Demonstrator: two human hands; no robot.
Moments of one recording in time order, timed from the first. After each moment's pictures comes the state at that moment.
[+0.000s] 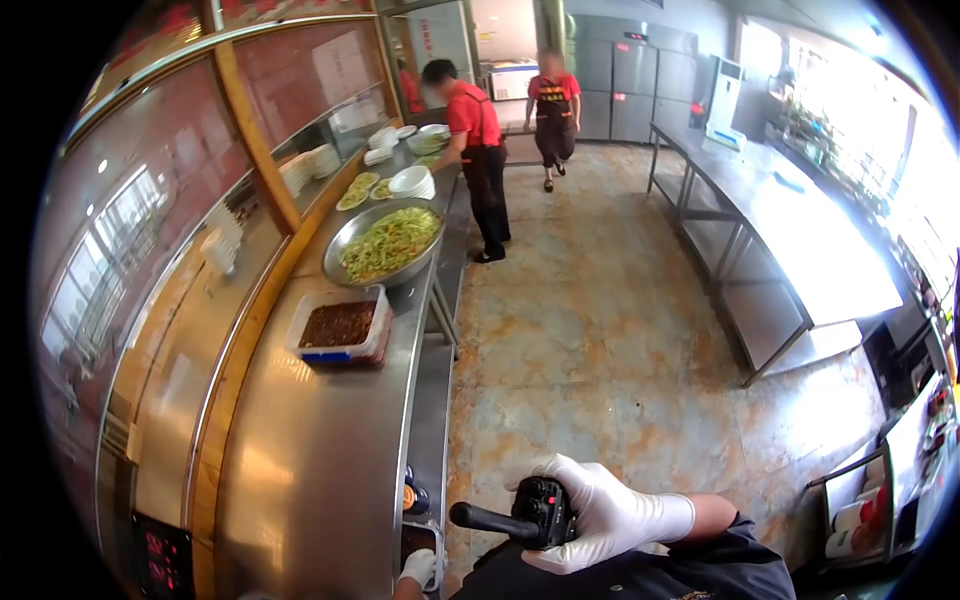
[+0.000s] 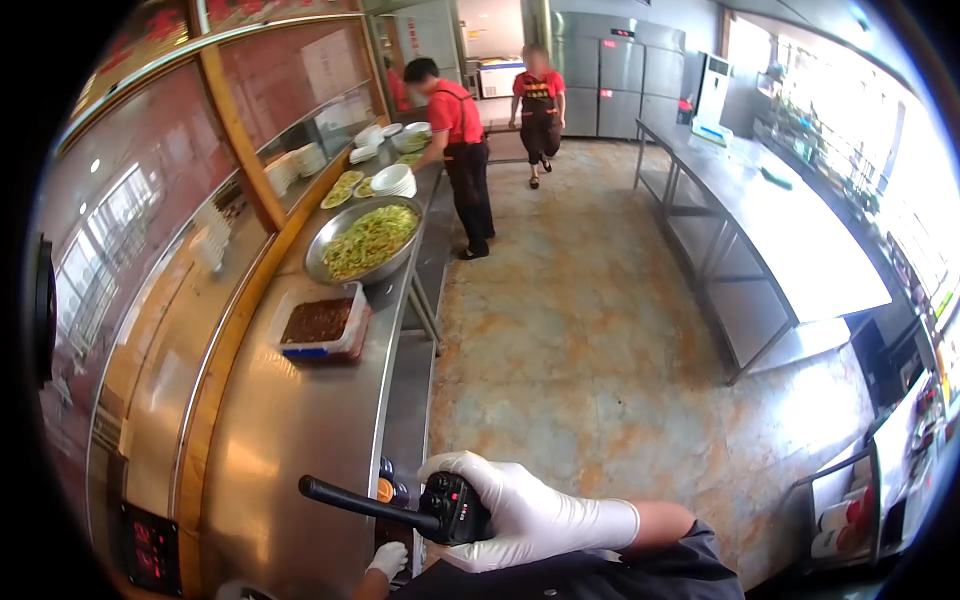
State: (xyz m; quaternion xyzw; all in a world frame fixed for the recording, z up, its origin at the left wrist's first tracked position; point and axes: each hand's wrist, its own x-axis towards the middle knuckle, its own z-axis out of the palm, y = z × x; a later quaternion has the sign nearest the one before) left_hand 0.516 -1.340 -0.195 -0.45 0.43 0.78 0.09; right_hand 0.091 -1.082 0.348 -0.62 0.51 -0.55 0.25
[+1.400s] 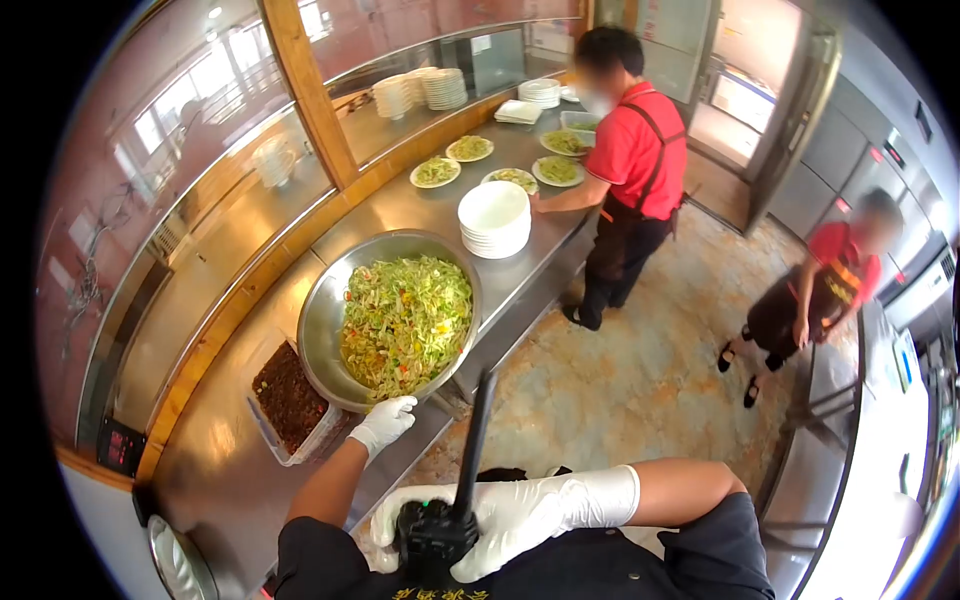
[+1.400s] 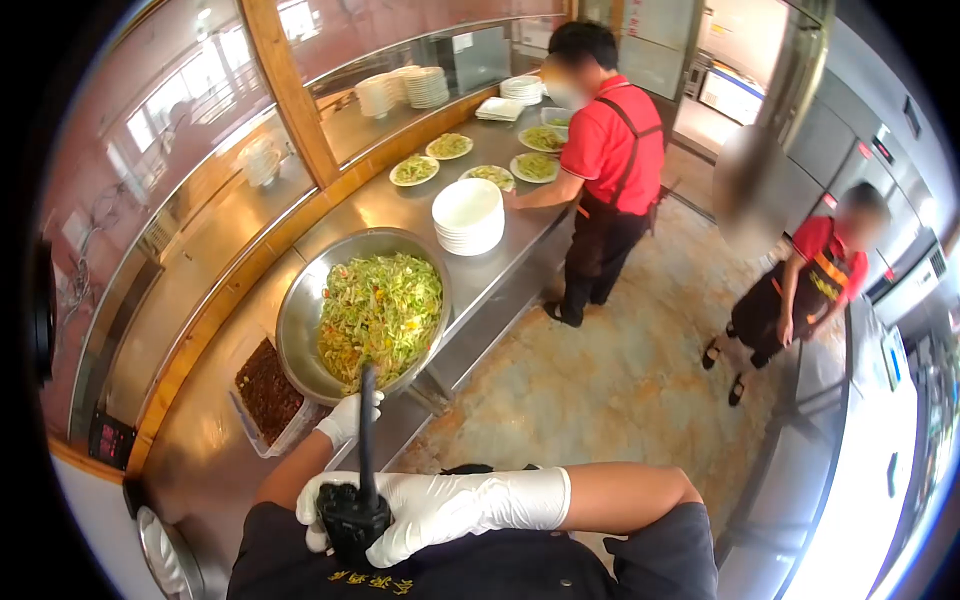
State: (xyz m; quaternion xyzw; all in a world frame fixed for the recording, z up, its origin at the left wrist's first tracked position) left_hand -0.299 -1.871 0.043 -0.53 0.70 0.47 -0.08; right_hand -0.596 -1.704 0.332 -0.42 -0.05 -0.22 0.88
